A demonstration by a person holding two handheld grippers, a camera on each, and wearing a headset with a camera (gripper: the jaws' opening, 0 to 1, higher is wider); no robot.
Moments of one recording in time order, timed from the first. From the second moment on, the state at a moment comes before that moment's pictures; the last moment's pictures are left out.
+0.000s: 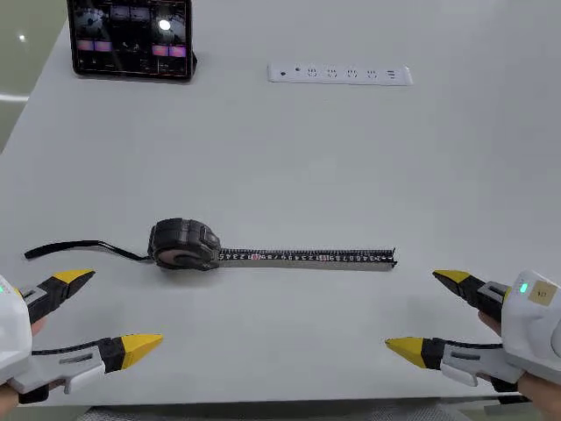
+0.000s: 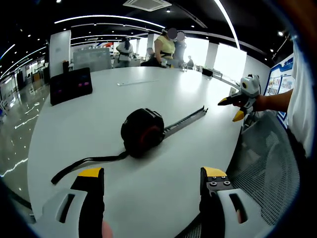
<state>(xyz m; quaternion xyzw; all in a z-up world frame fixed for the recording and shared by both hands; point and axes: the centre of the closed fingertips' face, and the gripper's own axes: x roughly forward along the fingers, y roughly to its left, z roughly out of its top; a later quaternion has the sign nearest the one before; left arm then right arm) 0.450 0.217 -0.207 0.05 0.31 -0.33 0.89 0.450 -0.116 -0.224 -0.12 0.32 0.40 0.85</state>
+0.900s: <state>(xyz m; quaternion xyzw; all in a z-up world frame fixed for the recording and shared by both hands) 0.454 0.212 -0.209 0.04 0.31 -0.33 0.89 0.453 -0.121 -0.226 -0.12 0.32 0.40 0.85</state>
